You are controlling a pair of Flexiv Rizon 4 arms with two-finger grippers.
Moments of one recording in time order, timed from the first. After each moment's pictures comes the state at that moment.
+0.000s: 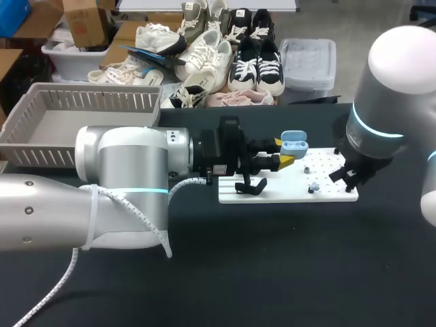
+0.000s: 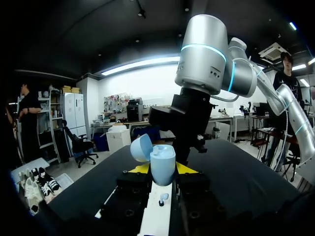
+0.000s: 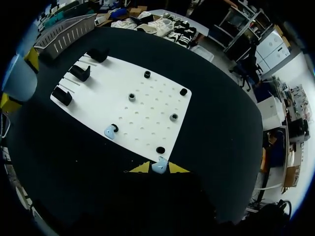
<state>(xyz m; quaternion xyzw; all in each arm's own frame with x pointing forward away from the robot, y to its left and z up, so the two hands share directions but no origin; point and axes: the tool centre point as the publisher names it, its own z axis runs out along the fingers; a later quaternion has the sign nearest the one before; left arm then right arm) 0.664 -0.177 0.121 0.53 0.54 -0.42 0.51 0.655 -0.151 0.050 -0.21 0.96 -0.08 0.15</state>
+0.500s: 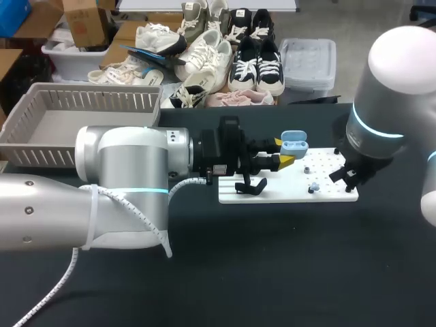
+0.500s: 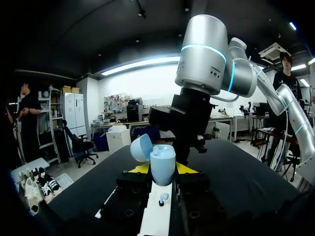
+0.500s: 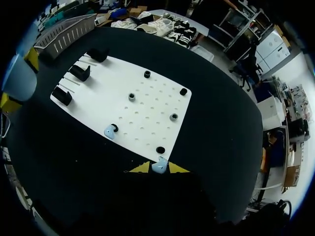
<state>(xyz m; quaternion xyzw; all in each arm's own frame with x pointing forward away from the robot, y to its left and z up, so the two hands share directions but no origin) 0.664 -0.177 0.121 0.53 0.54 -0.42 0.51 0.654 -0.152 0.049 -0.21 0.96 -0.08 0.15</state>
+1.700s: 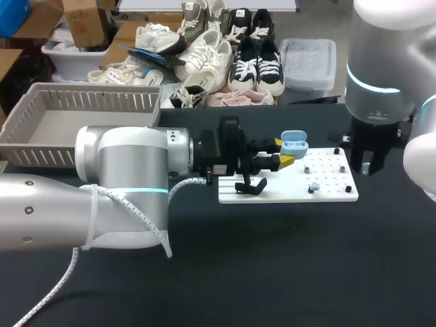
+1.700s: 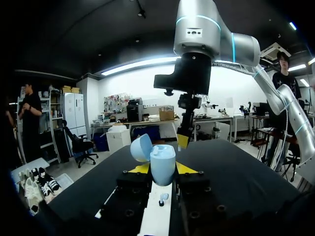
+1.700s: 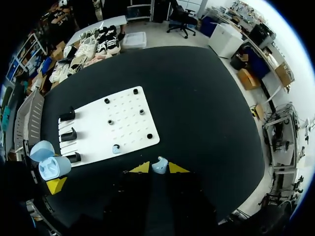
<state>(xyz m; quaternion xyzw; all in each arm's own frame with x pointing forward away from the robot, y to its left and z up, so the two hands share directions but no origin) 0.664 -0.177 0.121 0.53 0.54 -0.42 0.51 0.628 -0.140 0.120 0.16 0.98 -0.06 0.12</state>
